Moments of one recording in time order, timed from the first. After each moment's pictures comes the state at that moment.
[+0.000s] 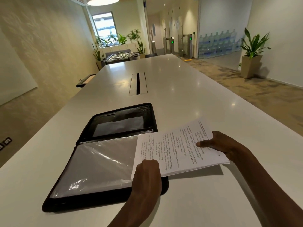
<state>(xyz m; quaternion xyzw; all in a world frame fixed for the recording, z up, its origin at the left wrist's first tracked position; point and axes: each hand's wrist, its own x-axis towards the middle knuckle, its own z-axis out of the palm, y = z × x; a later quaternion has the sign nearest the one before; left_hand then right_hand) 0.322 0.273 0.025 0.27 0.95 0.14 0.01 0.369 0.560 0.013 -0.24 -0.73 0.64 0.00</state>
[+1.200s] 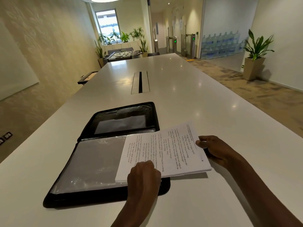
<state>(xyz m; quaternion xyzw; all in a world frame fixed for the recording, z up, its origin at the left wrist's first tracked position) 0.316 0.261 0.010 0.19 0.96 0.20 -0.05 0.359 0.524 0.005 -0.26 -0.63 0.73 0.04</state>
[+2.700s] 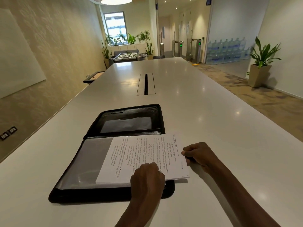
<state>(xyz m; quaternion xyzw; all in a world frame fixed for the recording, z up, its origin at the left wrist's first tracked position) 0.319 0.255 0.016 0.20 0.96 0.20 -0.06 0.326 0.471 -0.006 -0.29 -0.70 0.64 0.08</state>
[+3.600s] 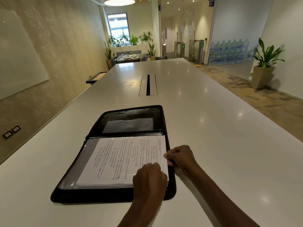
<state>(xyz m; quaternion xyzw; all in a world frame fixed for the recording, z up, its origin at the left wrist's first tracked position) 0.318 0.262 0.014 0.19 0.96 0.18 -0.07 0.293 0.411 -0.014 -0.29 -0.72 0.62 0.11</state>
